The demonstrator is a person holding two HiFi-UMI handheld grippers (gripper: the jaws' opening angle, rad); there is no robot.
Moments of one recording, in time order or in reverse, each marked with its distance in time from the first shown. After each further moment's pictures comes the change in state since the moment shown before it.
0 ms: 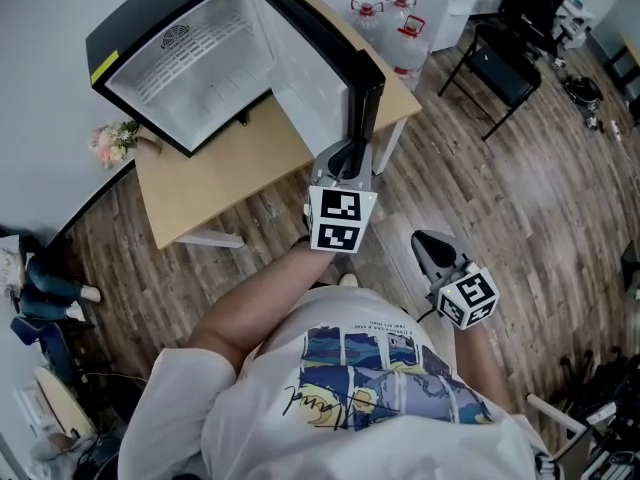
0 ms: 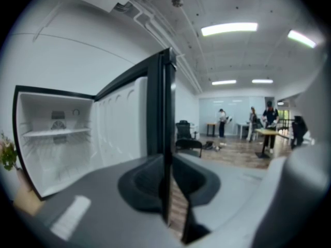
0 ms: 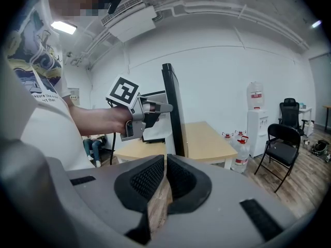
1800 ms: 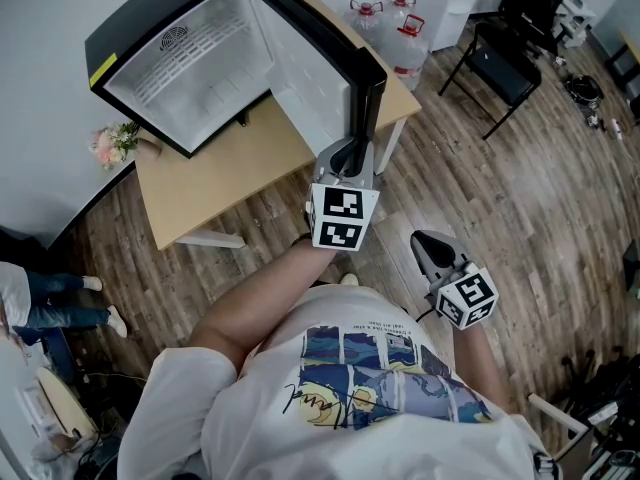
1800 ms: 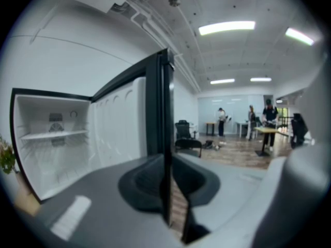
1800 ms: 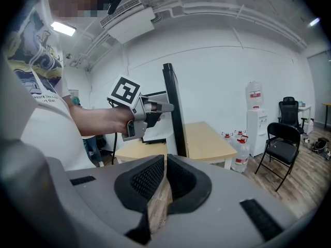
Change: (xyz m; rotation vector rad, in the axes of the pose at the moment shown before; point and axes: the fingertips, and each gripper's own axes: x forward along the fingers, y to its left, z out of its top) left arm 0.006 -0.005 0.003 0.023 0.000 -0.006; right arm 0.000 -0.001 -0.001 0.014 -0.012 -0.002
